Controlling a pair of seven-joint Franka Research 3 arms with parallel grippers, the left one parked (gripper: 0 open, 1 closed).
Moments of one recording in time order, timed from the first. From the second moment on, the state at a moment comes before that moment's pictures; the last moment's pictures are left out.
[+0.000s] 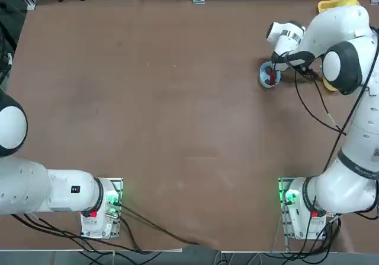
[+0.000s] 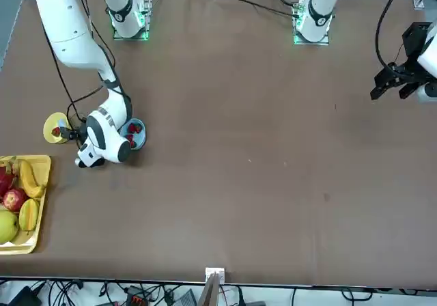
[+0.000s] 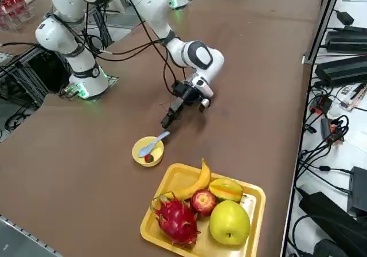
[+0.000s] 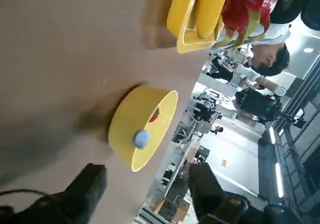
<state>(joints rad) 0.13 0.74 0.01 -1.78 -1.02 1.59 0.63</state>
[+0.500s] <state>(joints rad) 0.14 0.70 0.03 -1.68 -0.88 1.59 0.53</state>
